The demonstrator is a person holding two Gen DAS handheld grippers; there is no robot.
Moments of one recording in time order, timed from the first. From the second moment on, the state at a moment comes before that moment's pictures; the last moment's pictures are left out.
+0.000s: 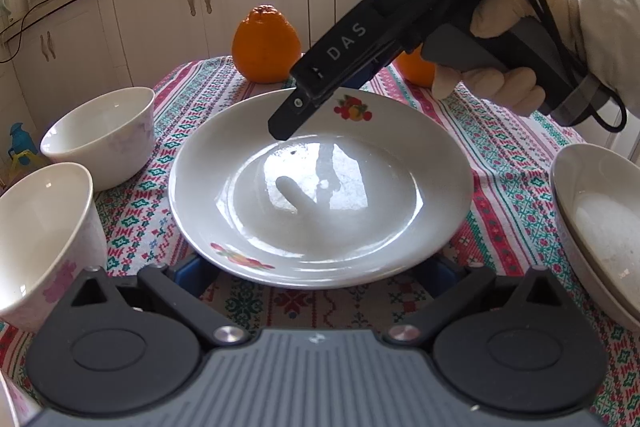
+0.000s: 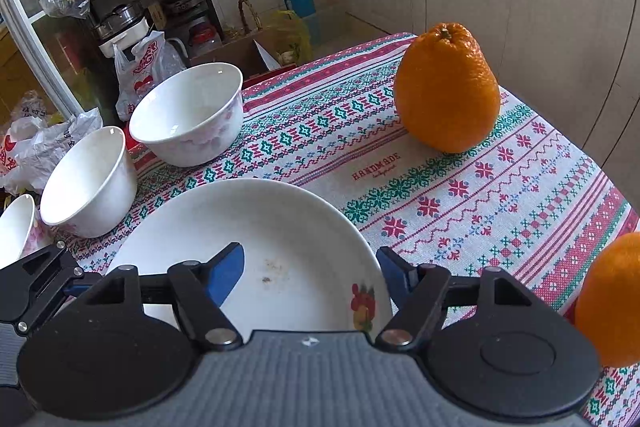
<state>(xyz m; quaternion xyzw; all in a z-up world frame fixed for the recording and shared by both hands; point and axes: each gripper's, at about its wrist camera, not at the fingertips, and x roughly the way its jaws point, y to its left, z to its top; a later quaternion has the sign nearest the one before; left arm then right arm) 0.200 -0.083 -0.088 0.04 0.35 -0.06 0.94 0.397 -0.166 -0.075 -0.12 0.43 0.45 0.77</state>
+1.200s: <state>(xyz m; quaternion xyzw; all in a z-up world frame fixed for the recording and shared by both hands) 0.148 -0.107 -0.039 0.11 0.31 -0.14 0.93 0.327 -0.262 -0.027 0.00 0.44 0.42 0.79</state>
